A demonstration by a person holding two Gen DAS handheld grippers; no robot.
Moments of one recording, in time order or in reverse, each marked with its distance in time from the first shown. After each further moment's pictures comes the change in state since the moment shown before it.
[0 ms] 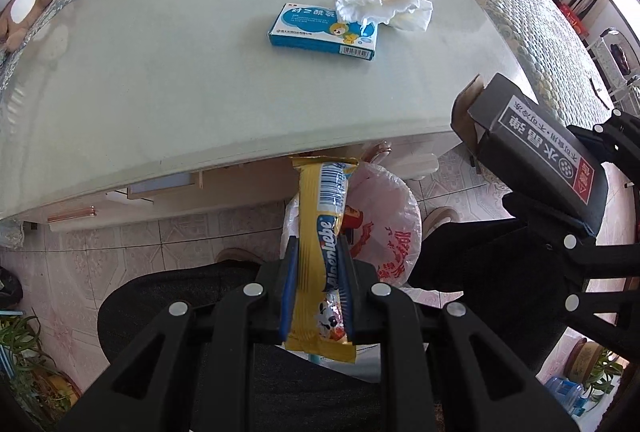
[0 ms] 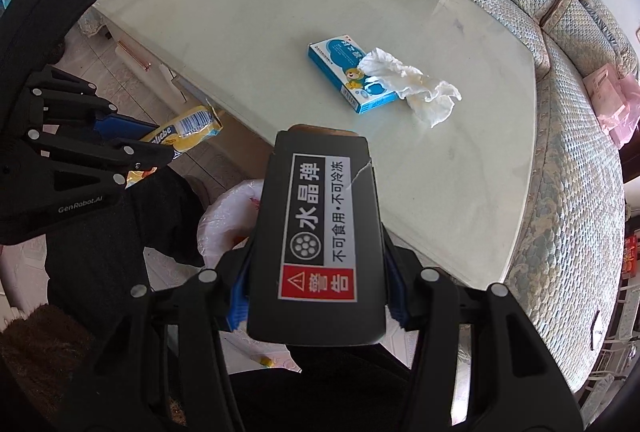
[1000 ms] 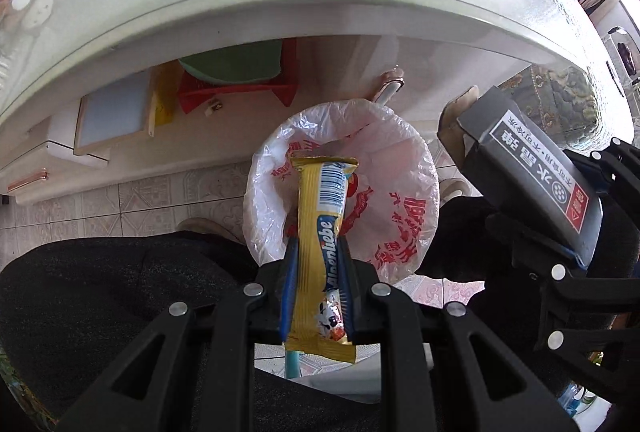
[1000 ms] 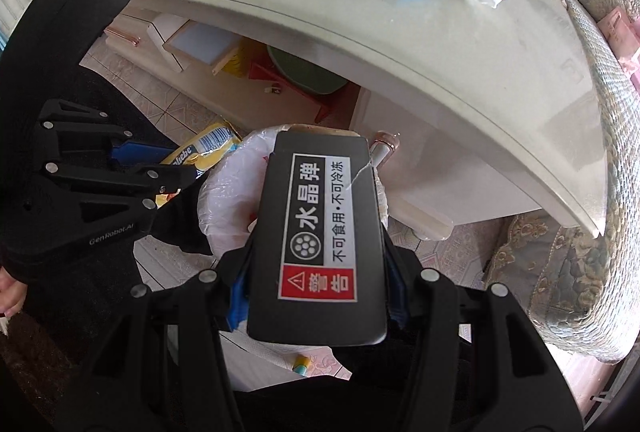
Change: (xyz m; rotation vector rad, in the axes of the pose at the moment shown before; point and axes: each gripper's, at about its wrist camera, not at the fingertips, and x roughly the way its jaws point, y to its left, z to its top) left arm 0.132 -0.014 -0.043 -0.041 0.094 -0.056; right arm 0.116 0.014 -0.056 0.113 0.075 0.066
